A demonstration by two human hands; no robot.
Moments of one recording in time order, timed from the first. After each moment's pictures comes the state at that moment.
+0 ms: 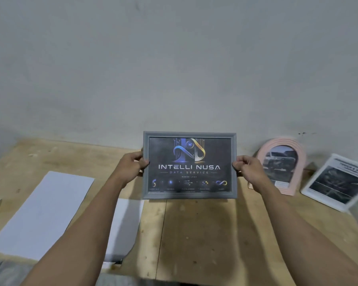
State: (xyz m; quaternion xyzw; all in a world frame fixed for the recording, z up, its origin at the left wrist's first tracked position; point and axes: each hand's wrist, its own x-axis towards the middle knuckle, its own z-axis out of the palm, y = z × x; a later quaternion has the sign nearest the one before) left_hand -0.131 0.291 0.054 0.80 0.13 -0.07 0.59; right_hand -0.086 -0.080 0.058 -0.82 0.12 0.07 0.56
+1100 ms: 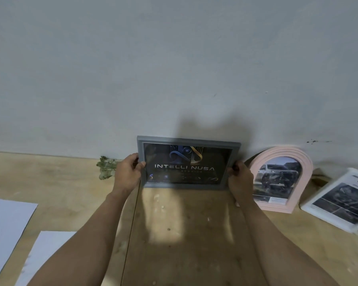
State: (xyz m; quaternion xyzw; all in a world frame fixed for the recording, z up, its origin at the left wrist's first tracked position) left_hand 0.024 0.183 -0.048 0.87 0.15 0.01 0.48; right_hand 0.036 -0.145 -0.053 -0.91 0.18 -0.05 0.38
